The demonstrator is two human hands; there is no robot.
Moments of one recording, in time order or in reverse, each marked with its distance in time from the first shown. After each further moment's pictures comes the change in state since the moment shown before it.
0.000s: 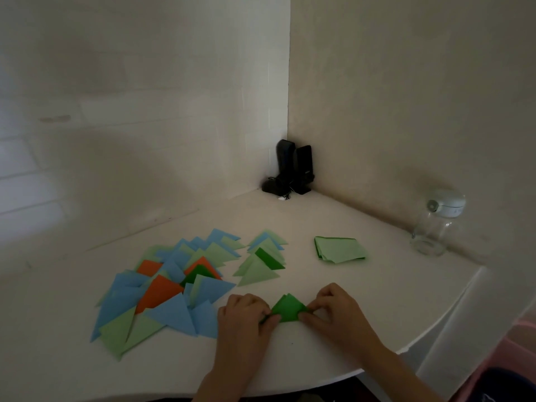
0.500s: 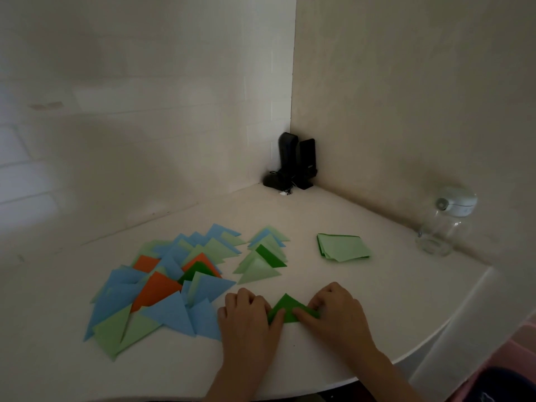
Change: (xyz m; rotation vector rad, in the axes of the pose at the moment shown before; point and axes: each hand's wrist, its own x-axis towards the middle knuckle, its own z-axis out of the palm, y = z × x) left_hand 0.004 0.011 0.012 0.263 -0.038 -0.123; right_hand 0.004 -0.014 0.009 -0.221 0.011 0.142
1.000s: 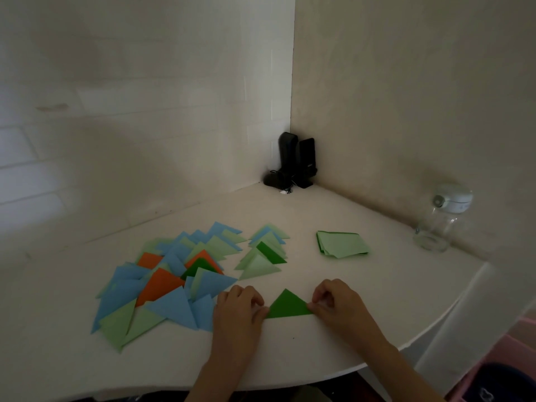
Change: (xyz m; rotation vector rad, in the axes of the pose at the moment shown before) left_hand 0.001 -0.025 -0.005 -0.295 0.008 0.034; right_hand 0.000 0.014 -0.011 0.252 -0.084 -0.046
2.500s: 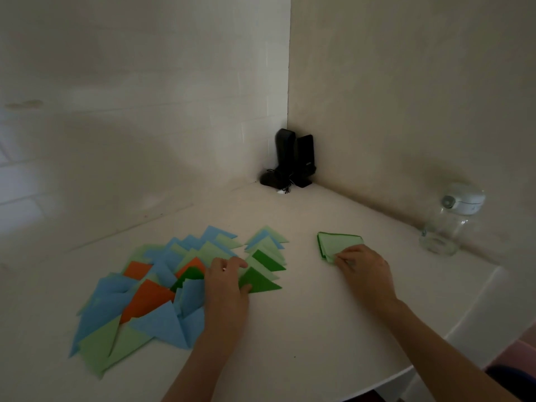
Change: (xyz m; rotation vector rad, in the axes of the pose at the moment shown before) left_hand 0.061 -0.011 0.005 -0.055 0.103 -0.096; right_hand 0.081 0.056 -0.026 -0.277 0.343 0.081
